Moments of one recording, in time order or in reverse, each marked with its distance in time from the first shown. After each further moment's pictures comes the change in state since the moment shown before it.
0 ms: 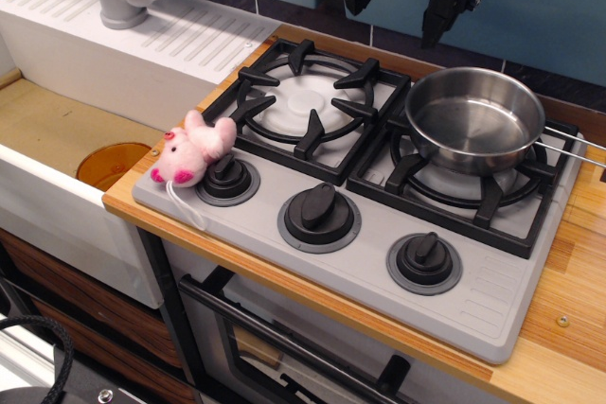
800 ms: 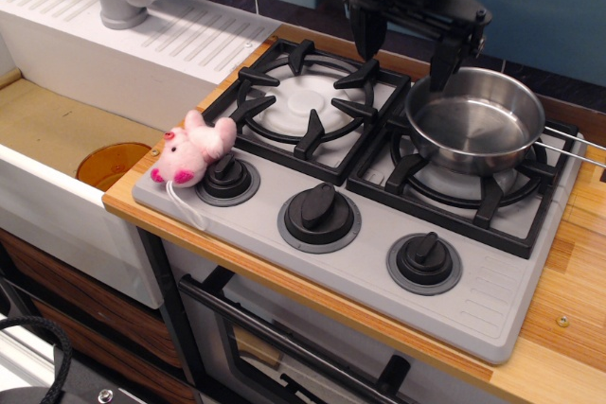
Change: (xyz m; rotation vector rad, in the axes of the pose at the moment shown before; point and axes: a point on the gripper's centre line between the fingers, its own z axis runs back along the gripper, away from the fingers) arm -0.006 -0.002 -0.040 -0.071 -0.008 0.024
